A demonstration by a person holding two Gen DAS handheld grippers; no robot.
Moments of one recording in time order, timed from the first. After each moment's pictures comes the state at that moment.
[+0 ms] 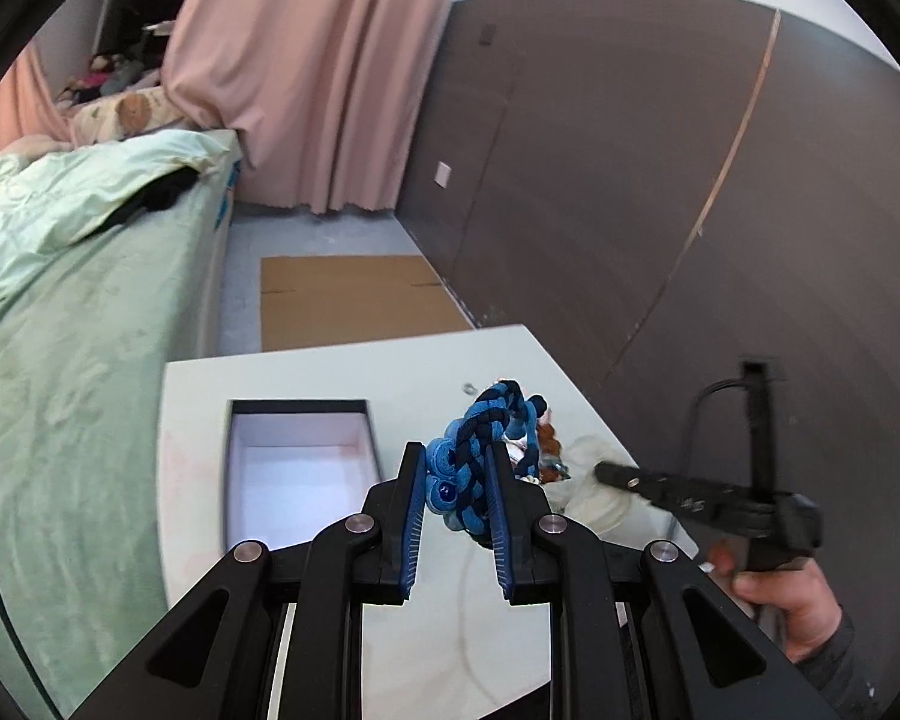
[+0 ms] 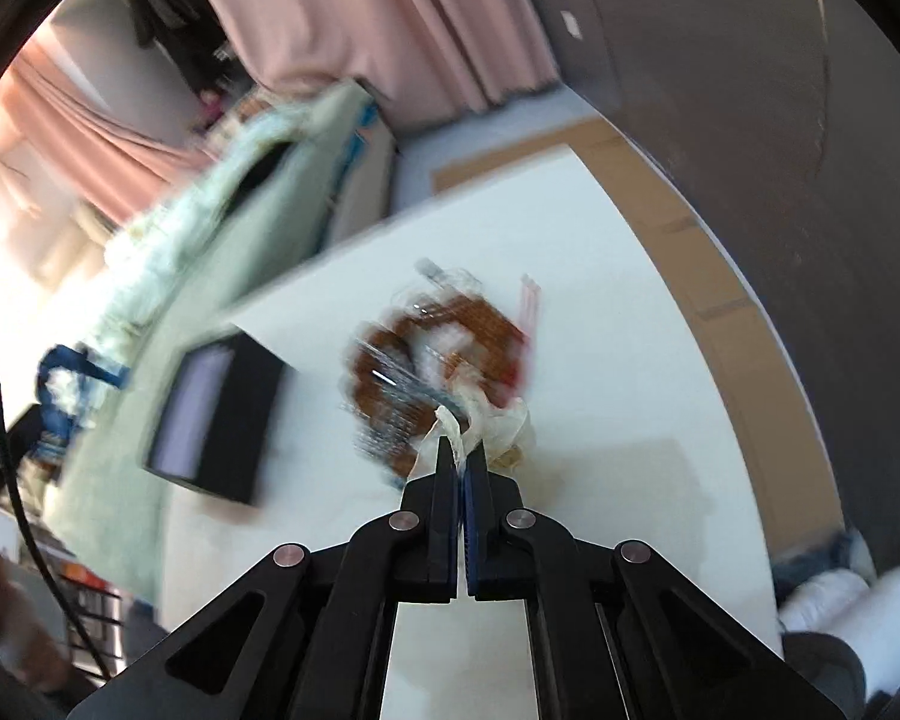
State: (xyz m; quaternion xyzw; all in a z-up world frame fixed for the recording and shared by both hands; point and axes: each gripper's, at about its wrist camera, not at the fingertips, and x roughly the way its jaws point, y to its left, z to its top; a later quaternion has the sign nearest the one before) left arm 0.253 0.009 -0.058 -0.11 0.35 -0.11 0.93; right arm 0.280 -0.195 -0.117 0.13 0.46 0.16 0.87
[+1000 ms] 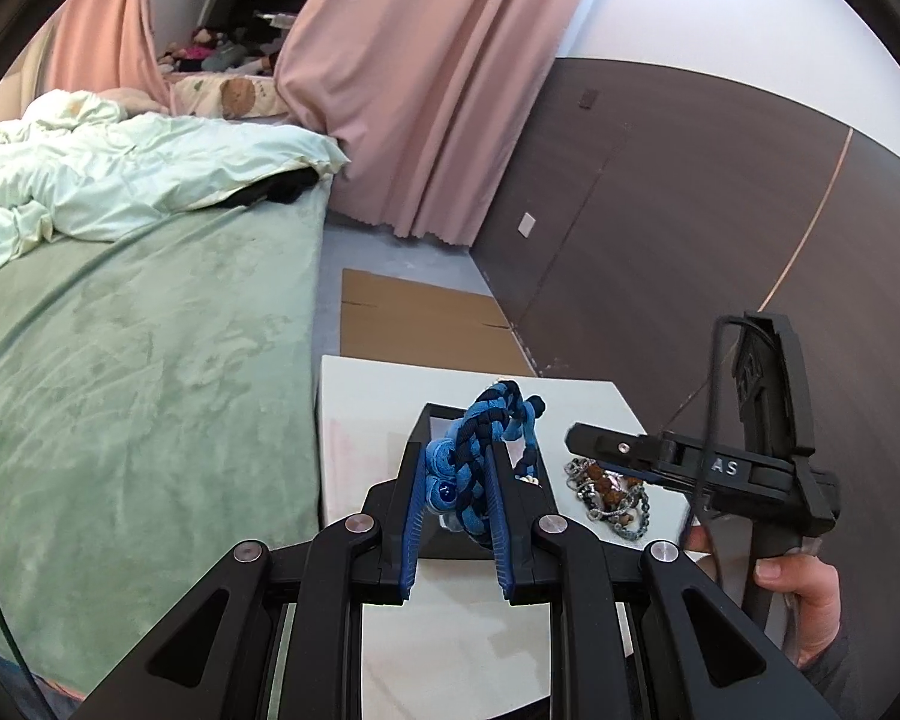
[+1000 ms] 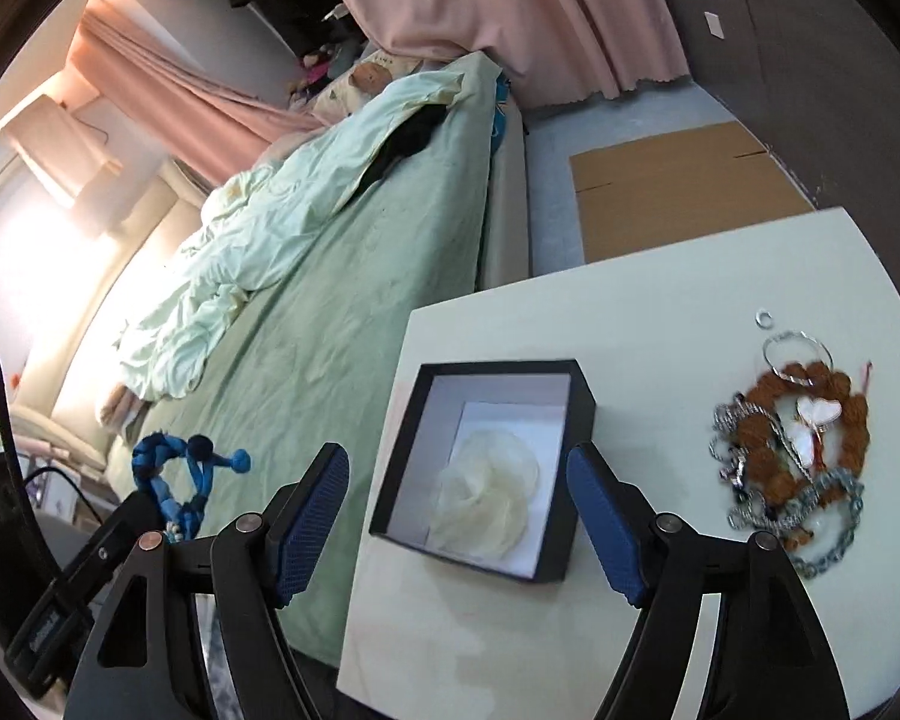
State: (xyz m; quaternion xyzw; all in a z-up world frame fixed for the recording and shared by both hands) left arm 0.200 0.126 -0.052 -0.18 0.31 -0.04 0.93; right arm 0.298 -0.039 -0.092 0.15 0.47 0.26 0.83
